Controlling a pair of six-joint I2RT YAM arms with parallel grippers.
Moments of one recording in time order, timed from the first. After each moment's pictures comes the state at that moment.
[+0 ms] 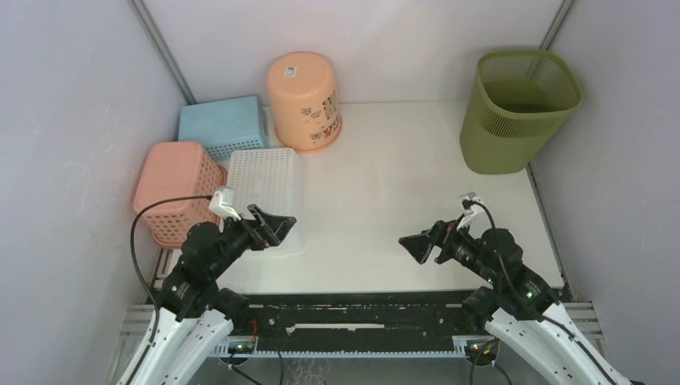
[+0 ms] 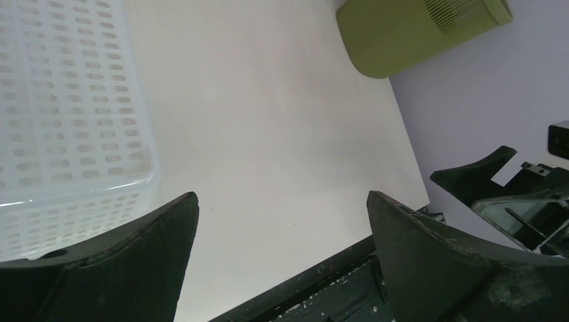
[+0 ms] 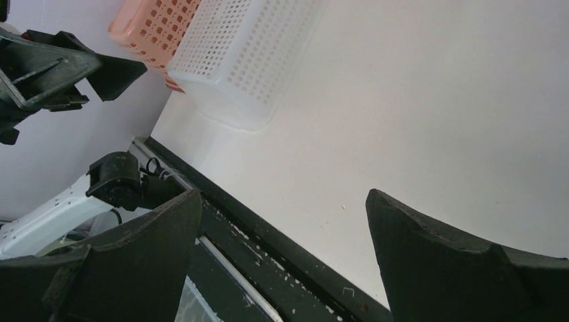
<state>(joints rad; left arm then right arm) -0.44 0.36 0.58 -0.49 0.11 -0.71 0.65 0.33 0.51 -0.46 -0.14 0.63</state>
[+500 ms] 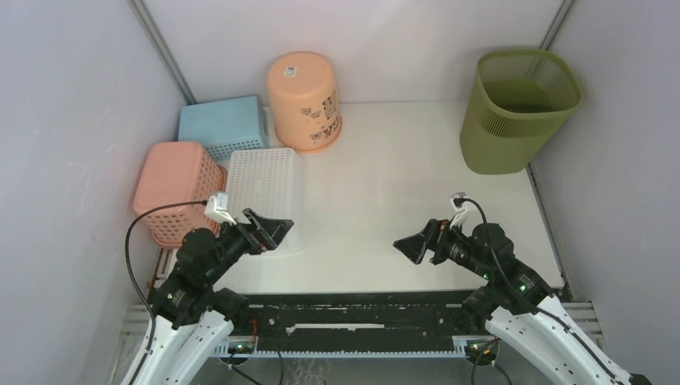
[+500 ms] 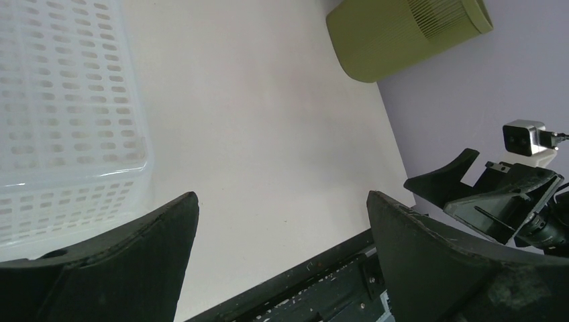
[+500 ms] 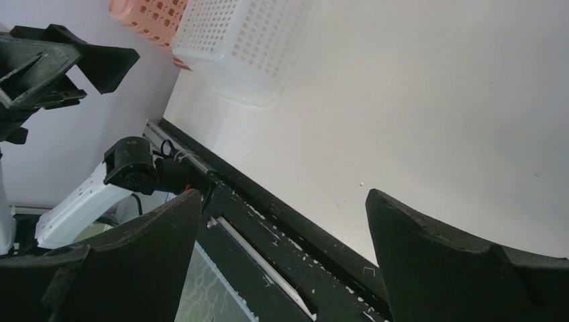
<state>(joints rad) -0.45 0.27 0.58 -0.53 0.11 -0.76 0.65 0.36 0.51 -0.51 -0.18 0.71</state>
